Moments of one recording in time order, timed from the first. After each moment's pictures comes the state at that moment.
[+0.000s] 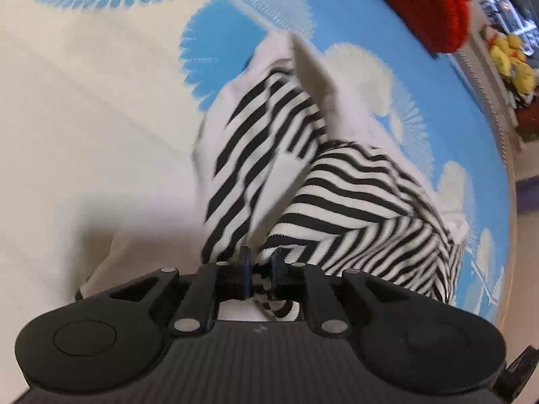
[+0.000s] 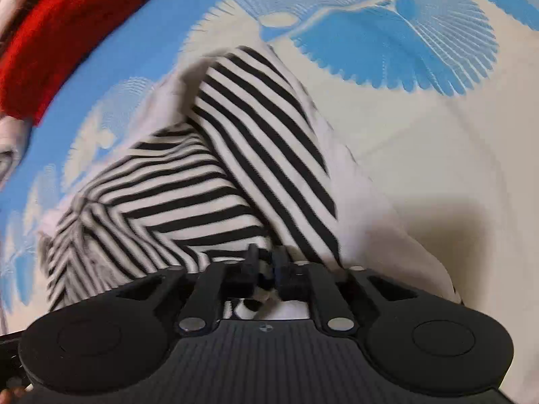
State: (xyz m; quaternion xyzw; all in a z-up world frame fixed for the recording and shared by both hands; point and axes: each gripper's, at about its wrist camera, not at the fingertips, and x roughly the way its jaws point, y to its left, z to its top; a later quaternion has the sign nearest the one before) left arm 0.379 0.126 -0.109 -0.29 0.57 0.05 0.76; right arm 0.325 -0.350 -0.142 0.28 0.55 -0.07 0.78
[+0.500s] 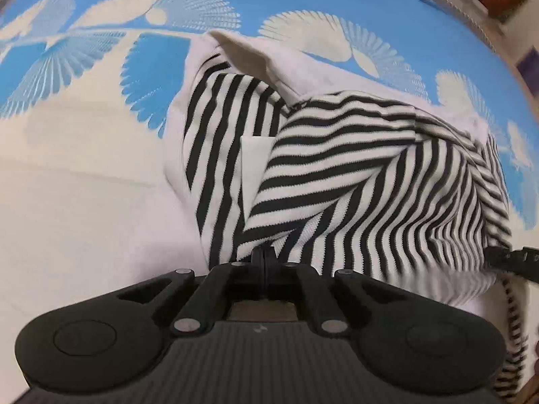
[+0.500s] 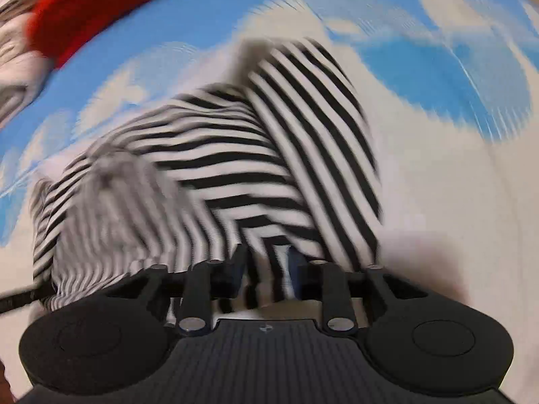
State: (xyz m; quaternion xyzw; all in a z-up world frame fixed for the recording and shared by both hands) left arm 0.374 0.072 -0.109 -0.10 0.58 -0.01 0.81; right arm 0.326 -0.313 -0.142 0.20 0.55 -0.02 0.81
